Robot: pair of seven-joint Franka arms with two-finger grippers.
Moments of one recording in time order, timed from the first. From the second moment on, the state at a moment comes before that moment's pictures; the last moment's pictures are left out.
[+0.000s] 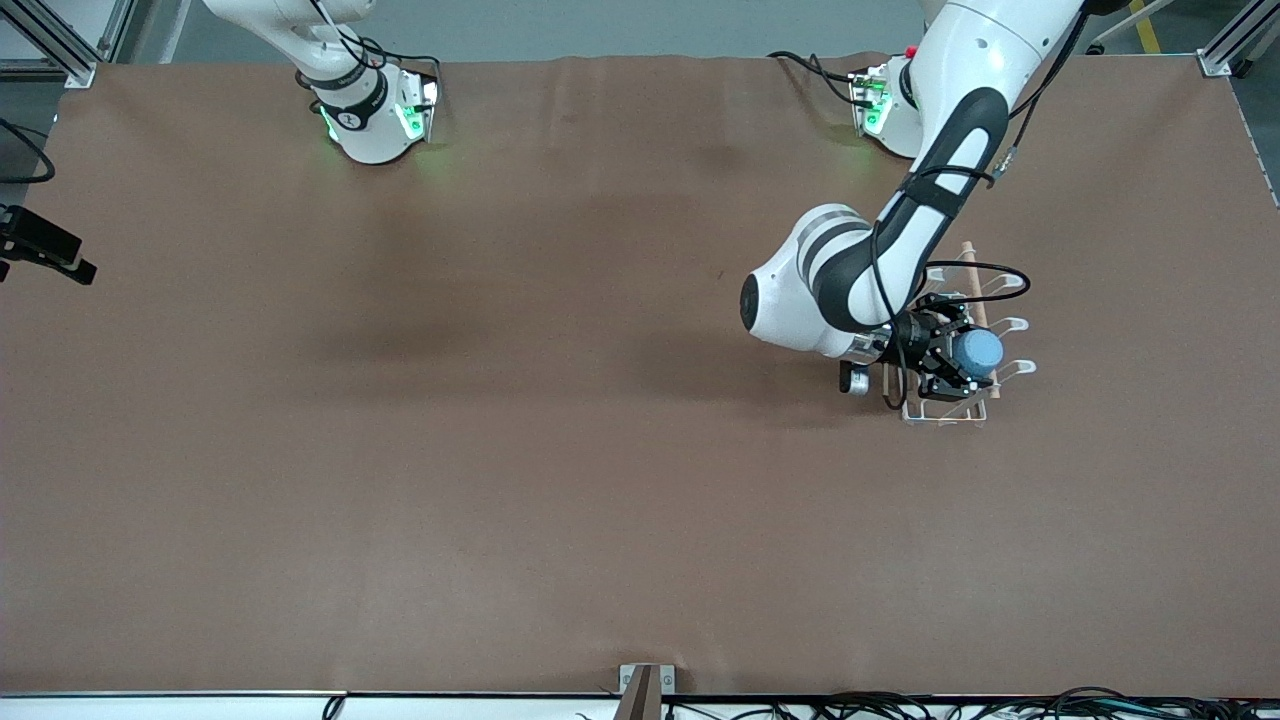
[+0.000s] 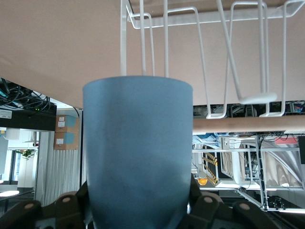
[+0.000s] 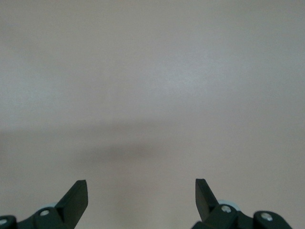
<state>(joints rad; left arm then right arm) -0.29 0.54 -0.34 -1.80 1.14 1.37 0.66 -0.02 -0.01 -0.13 -1.56 0.03 1.58 -0.09</state>
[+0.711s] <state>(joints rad) -0.29 0.52 -0.36 -1.76 1.12 1.37 0.54 -0.03 -0.01 -0.11 -1.56 0.03 1.58 -0.09</state>
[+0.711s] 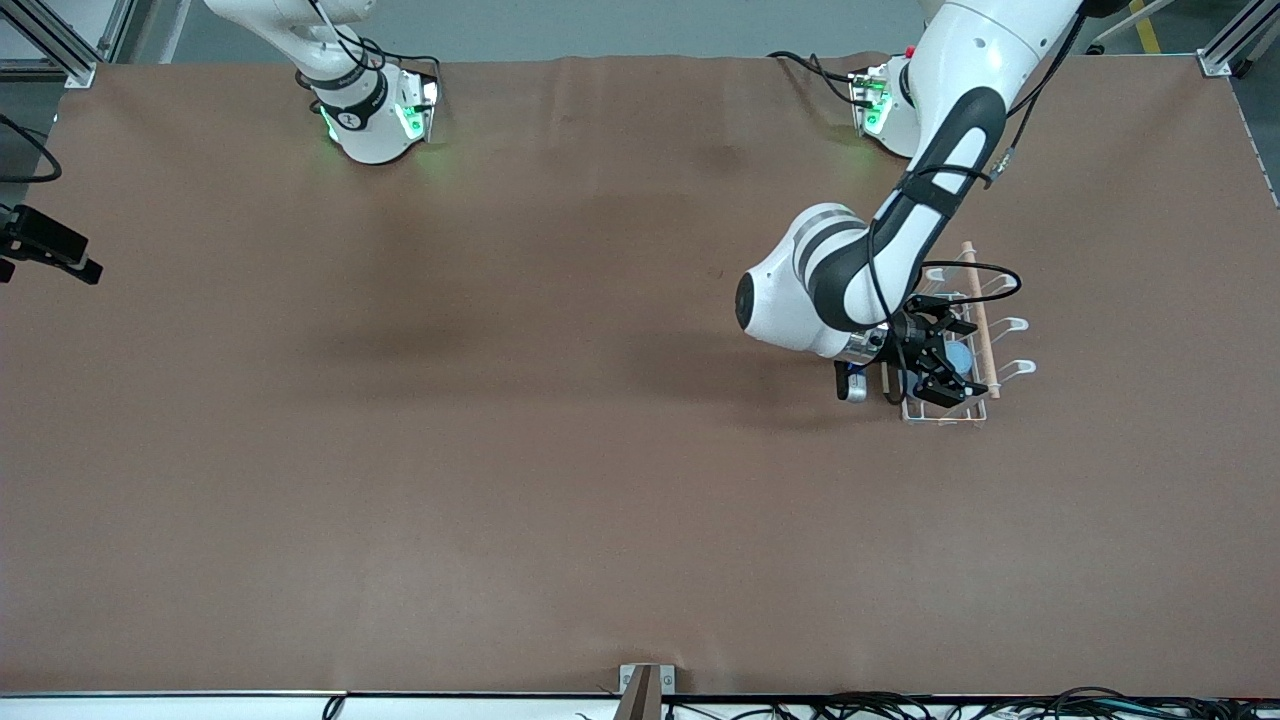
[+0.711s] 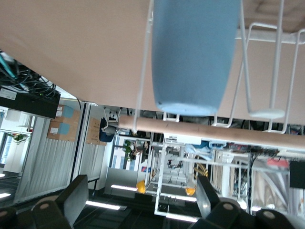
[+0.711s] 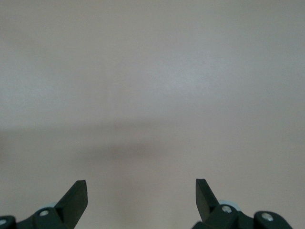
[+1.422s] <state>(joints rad) -0.12 0.39 -0.36 -1.43 0.43 1.37 0.15 -0.03 -0.01 -0.11 -1.56 0.02 1.55 -0.07</state>
